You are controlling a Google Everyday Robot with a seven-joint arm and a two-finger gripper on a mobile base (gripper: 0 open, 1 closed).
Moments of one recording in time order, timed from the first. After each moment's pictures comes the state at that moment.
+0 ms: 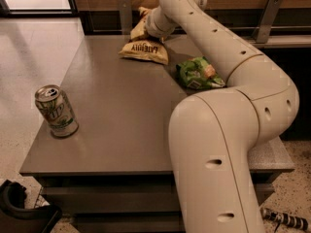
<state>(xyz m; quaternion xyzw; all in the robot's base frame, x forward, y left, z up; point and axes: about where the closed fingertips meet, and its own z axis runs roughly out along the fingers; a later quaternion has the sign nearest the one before) 0.887 0.018 0.840 -0.11 0.91 0.19 0.35</state>
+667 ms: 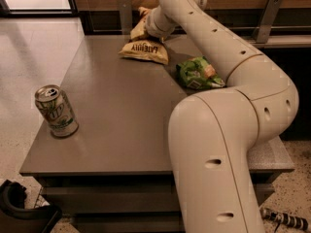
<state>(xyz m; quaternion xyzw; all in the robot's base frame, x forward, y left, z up) 0.887 0.018 0.842 -0.11 0.91 0.19 0.35</state>
